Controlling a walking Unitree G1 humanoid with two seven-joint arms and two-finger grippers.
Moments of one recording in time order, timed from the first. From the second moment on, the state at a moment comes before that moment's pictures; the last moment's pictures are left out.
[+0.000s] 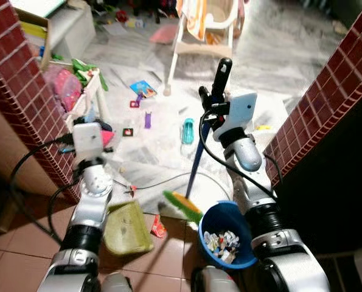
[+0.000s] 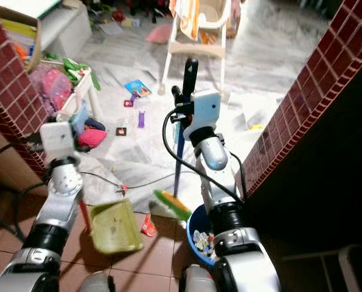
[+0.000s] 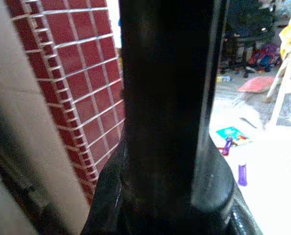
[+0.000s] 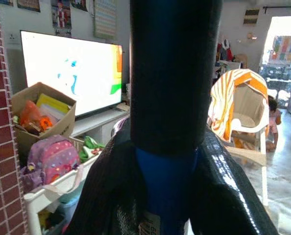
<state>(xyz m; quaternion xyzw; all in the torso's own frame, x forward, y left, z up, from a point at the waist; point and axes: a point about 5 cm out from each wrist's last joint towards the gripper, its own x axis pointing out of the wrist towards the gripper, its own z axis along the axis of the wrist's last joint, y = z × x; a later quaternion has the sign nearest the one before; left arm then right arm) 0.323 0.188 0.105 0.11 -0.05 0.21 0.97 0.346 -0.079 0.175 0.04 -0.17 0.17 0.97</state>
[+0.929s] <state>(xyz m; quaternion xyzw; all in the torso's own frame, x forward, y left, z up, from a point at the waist) 0.320 0.190 0.106 0.10 -0.03 0.21 0.97 0.346 -0.072 0.163 0.02 -0.14 0.13 0.98</state>
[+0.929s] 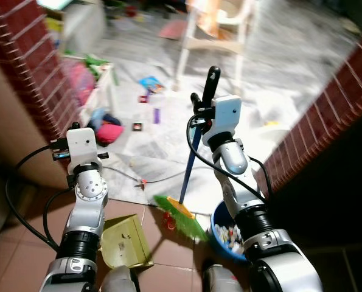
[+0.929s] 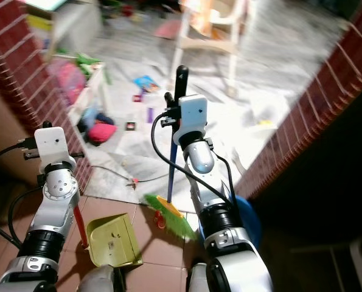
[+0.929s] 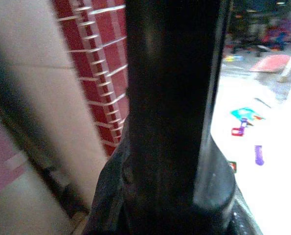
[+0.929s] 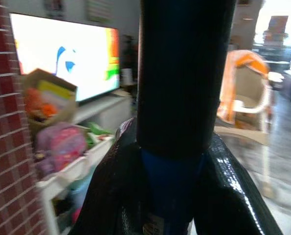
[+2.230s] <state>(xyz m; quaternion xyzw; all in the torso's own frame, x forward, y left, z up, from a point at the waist) 0.336 0.158 0.108 0.10 -0.04 0.09 0.99 0.355 -0.092 0.168 -0.06 -0.17 0.03 0.98</state>
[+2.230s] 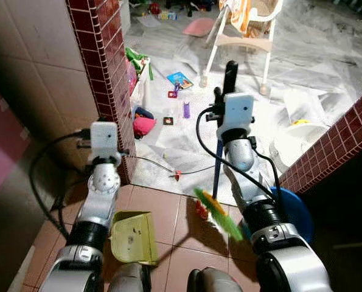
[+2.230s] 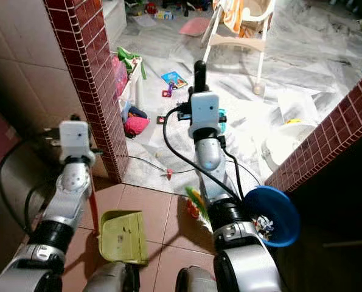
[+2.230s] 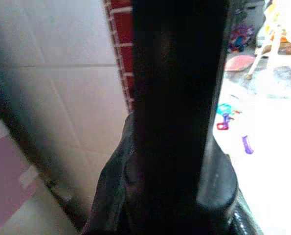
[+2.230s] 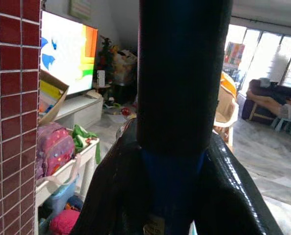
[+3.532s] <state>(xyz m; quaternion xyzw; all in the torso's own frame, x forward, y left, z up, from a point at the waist) 0.344 0.083 0.107 0.03 -0.07 0.04 1.00 0.330 -0.080 0.137 0.05 -0.08 0.11 0.99</state>
